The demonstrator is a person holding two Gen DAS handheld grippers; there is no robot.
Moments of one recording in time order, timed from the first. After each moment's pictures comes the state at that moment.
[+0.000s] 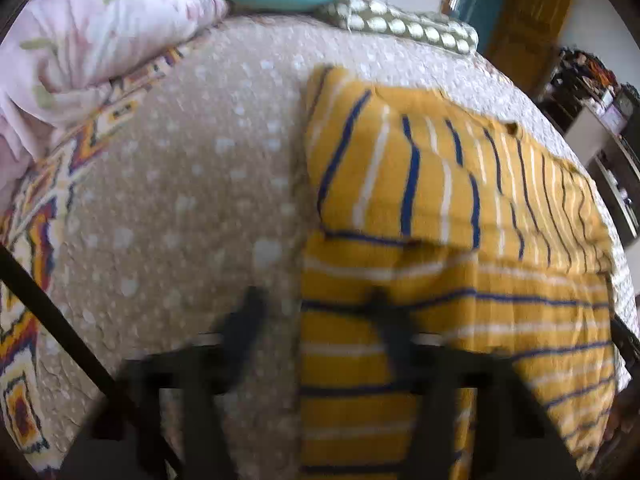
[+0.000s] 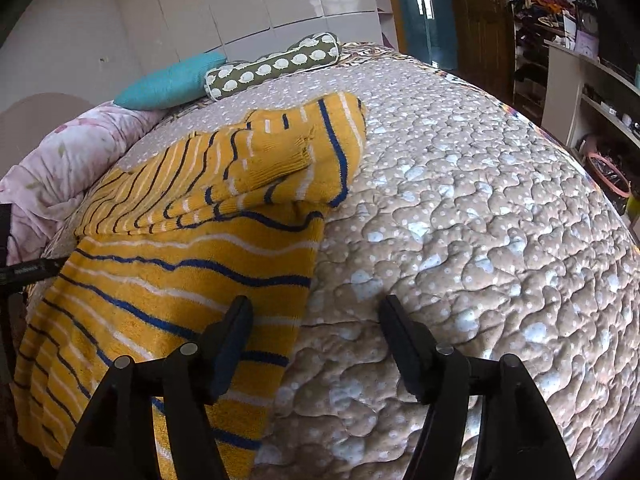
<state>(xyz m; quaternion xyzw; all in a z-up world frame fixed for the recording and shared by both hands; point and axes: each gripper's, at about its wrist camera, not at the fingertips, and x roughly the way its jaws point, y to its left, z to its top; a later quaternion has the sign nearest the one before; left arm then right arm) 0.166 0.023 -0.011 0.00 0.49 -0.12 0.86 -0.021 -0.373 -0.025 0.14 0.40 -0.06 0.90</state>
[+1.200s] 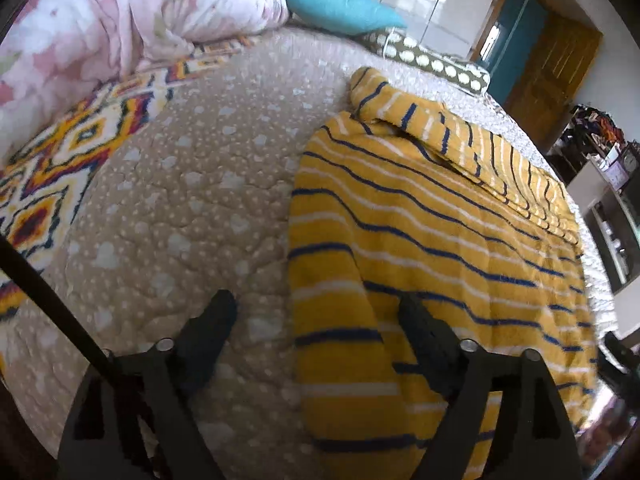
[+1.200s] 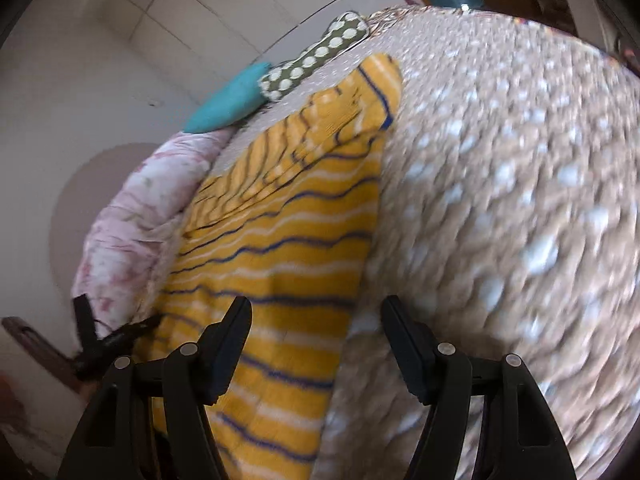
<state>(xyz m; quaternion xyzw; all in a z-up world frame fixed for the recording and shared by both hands) 0.020 0.071 -0.015 -0.07 0.45 -0.07 0.89 -0.103 -0.361 -0.033 0.32 0.36 0.09 0.87</state>
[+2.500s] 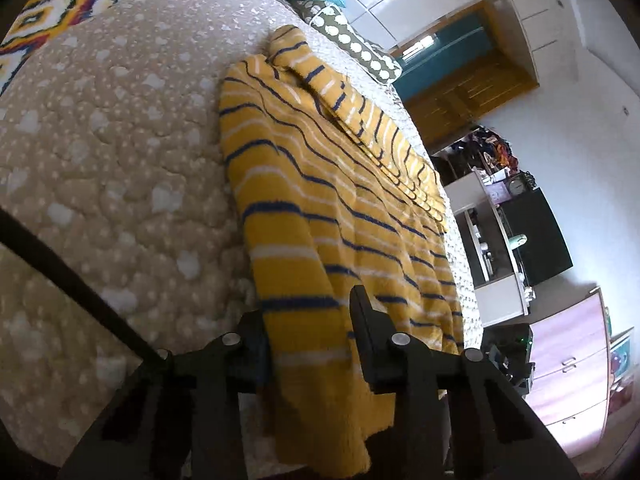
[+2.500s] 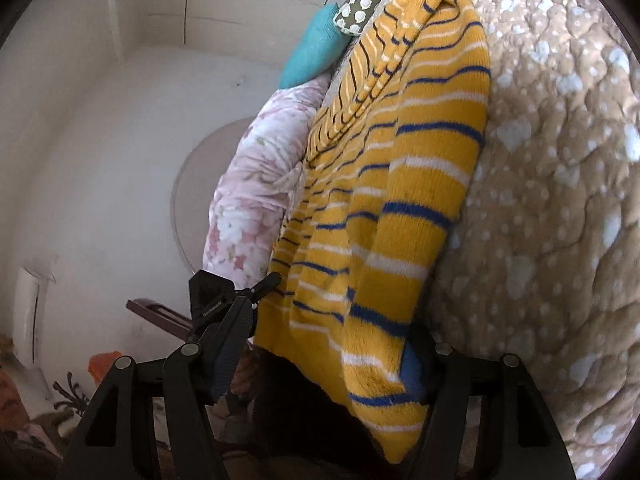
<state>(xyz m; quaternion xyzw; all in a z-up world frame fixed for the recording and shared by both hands) -0.017 0.095 -0.021 -0.27 0.49 -0.29 0.78 -0.127 -0.315 -0.066 0.47 0.37 0.31 0.74</state>
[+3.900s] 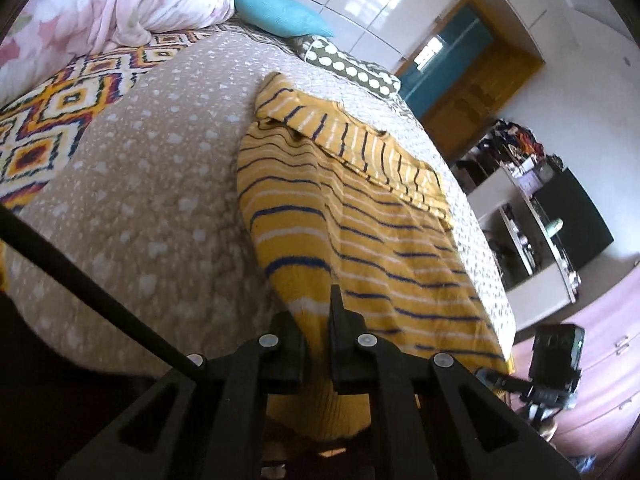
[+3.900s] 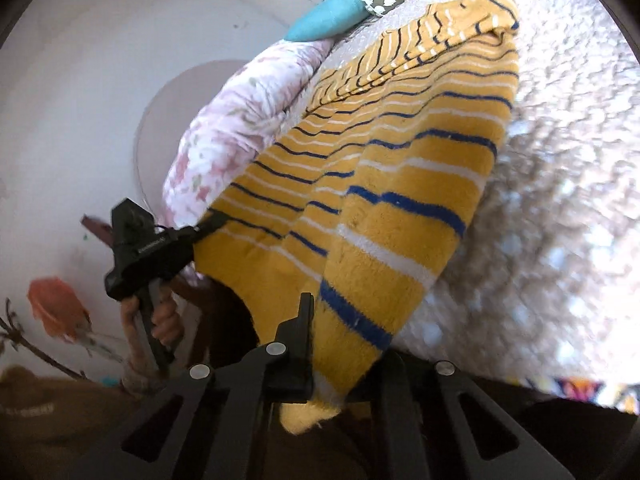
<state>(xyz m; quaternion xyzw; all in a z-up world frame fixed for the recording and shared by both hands) -0.094 0.078 0.048 -0.18 0.46 -0.22 0.84 -0.176 -0.295 -0.021 0.31 0.44 0.29 0.79</state>
